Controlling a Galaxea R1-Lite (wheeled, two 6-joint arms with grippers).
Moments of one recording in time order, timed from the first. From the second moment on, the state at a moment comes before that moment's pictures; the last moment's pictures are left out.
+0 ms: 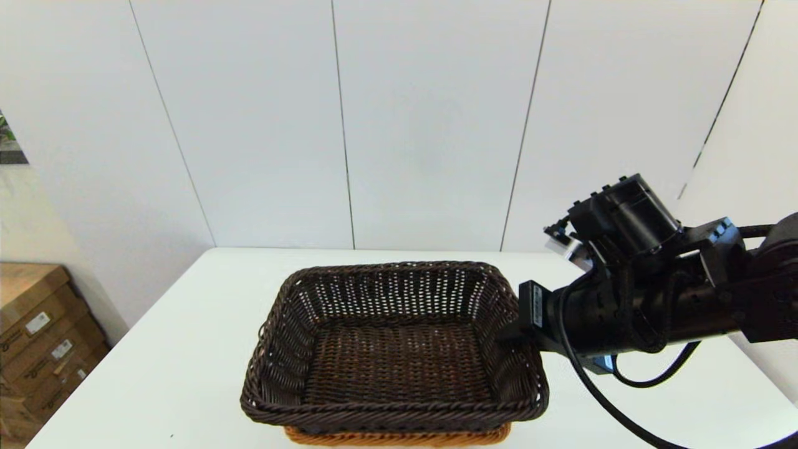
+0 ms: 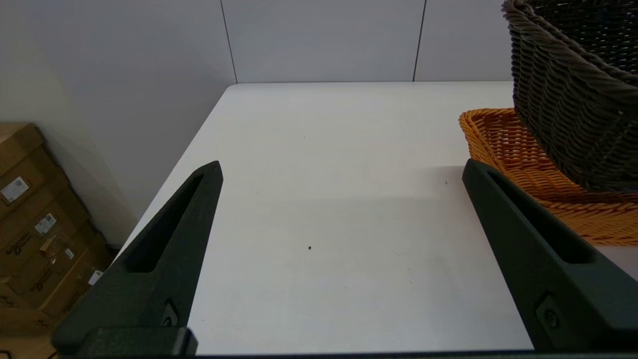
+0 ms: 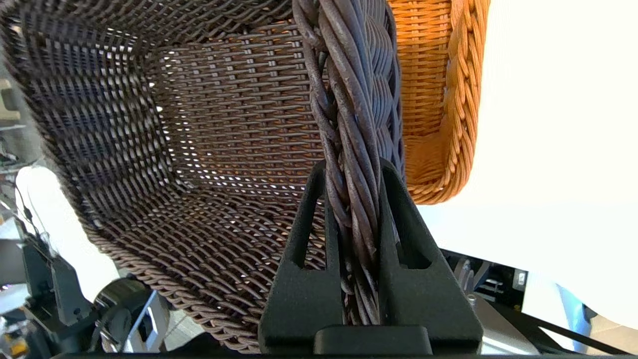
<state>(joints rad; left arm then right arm) 0.01 0.00 0.00 0.00 0.00 0.00 0.59 1.65 -1.04 0.28 0.20 0.86</state>
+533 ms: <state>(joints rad) 0.01 0.00 0.00 0.00 0.00 0.00 0.58 1.69 -1.06 0.27 0.19 0.92</state>
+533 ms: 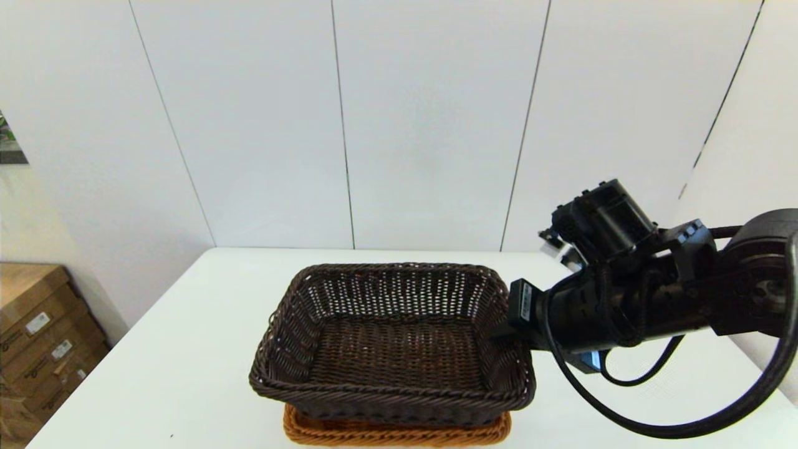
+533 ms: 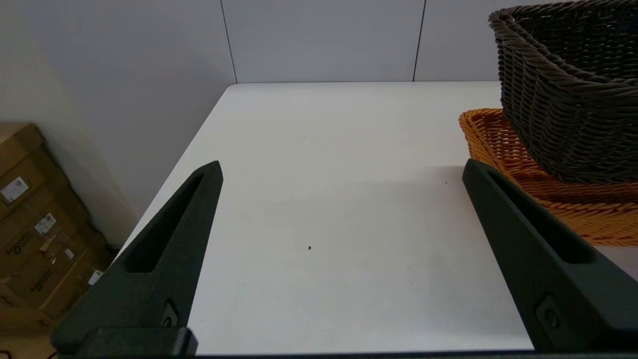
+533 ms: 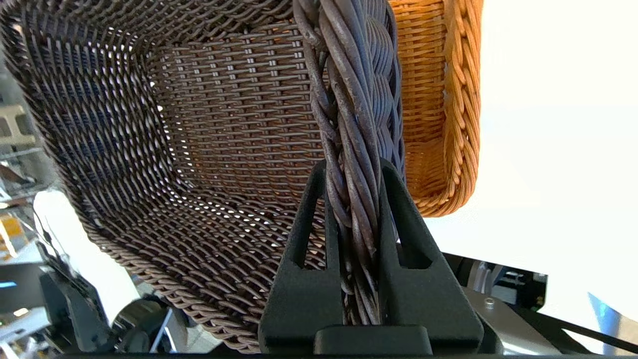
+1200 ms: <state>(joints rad) 0.01 0.00 0.00 0.00 0.00 0.00 0.57 1.71 -1.06 0.24 0.19 0.96</state>
